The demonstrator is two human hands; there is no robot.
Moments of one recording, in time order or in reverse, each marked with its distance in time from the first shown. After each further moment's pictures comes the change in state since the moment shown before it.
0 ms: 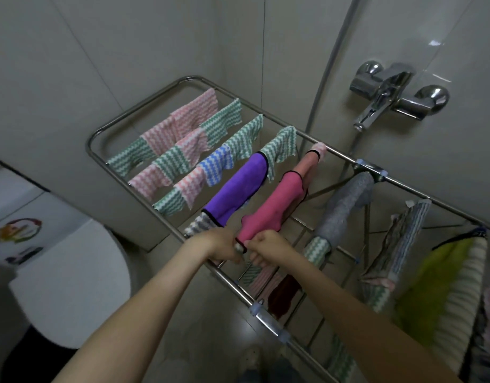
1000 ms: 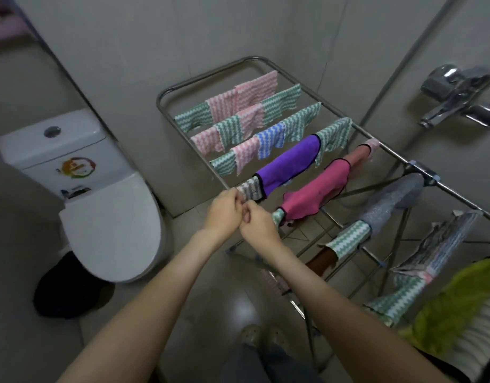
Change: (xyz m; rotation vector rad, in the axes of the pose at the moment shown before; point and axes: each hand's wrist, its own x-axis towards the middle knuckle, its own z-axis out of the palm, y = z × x) left_hand -0.055 -0.069 0.070 -0.587 0.882 -0.050; right_hand -0.052 -0.043 0.121 -0.299 0.230 -0.482
